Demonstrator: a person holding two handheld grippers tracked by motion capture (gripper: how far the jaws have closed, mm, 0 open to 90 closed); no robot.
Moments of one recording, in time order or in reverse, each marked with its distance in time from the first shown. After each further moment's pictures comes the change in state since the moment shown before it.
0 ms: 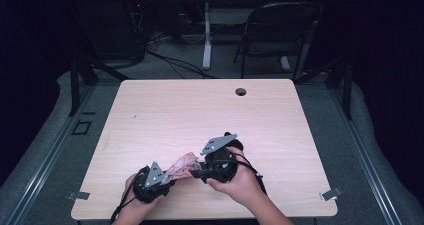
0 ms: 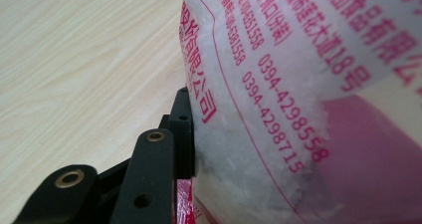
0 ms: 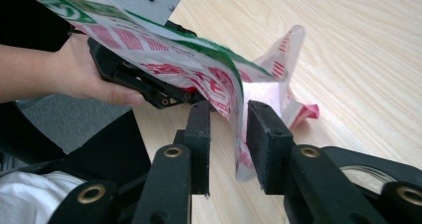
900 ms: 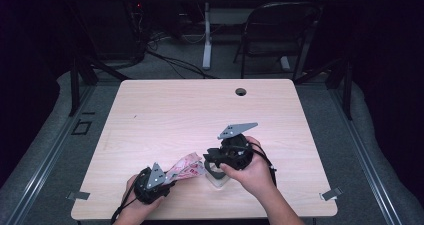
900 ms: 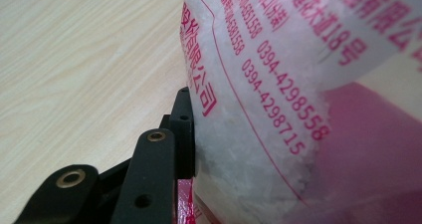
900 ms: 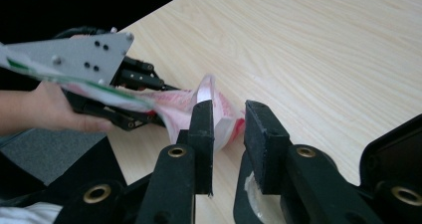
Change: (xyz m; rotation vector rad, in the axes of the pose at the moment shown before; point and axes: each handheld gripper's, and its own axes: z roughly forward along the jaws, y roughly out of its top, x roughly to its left) left arm -0.005 -0.004 0.007 0.029 0.007 0.025; right arm -0.027 0.004 -0.031 -0.085 -0.091 0.095
